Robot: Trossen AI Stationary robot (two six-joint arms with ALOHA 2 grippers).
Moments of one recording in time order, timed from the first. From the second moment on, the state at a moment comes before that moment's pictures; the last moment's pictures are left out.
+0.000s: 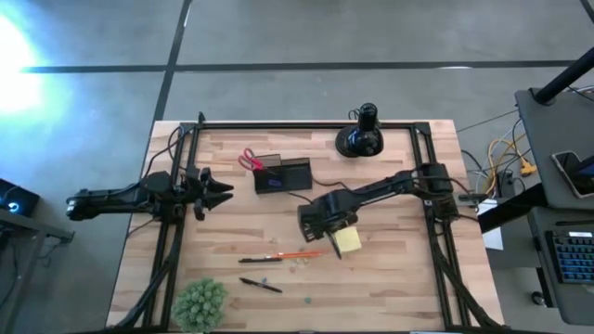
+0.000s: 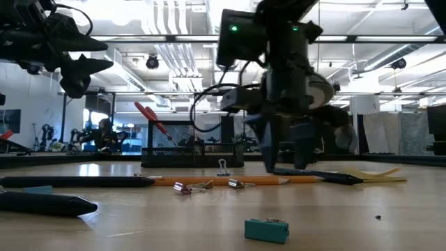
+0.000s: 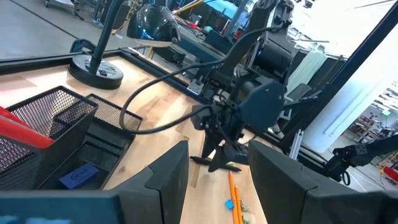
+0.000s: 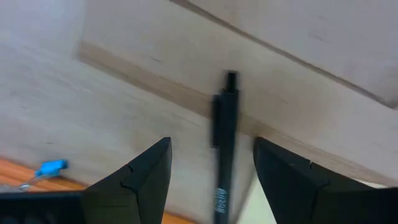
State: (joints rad) left arm 0.04 0.11 0.14 -0.12 -0.06 -0.52; right arm 0.12 2.05 1.42 -0.82 -0.08 1.25
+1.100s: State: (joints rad) left arm 0.04 0.12 0.13 -0.12 -0.06 -0.52; right arm 0.11 1.99 1.66 -0.80 0.40 1.04
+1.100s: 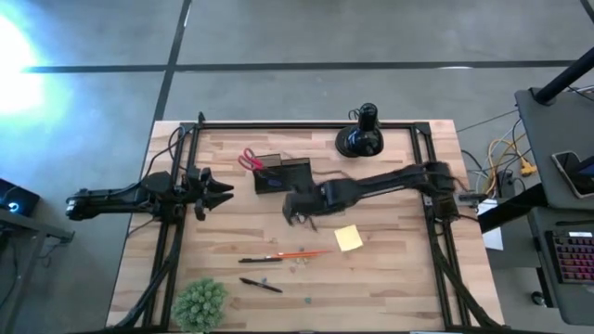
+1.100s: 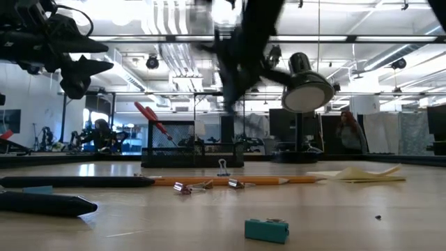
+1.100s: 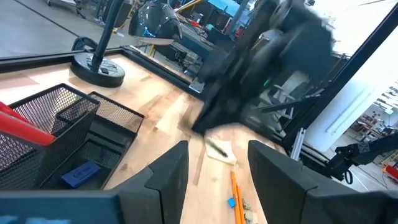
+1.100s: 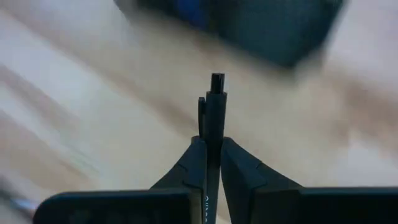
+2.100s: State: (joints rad) left arm 0.04 0.12 0.12 -0.12 -0.07 -0.51; right arm -0.20 2.37 2.06 -0.15 0.24 0.11
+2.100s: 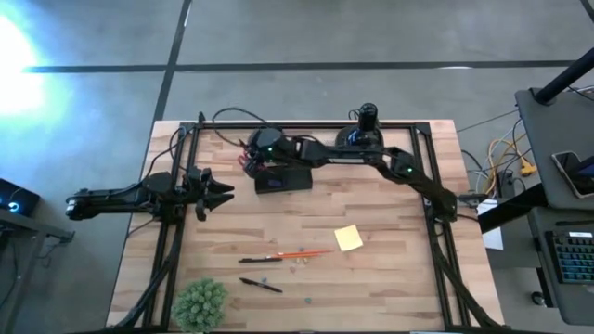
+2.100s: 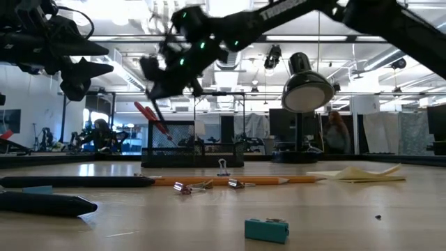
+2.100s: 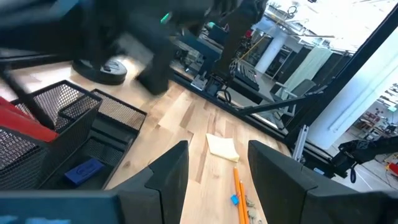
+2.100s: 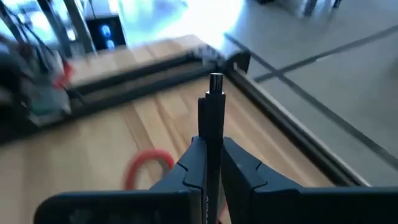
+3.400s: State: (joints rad) left arm 0.04 0.13 0.12 -0.12 -0.09 -0.51; right arm 0.11 2.13 1.94 -1.20 0.10 0.33
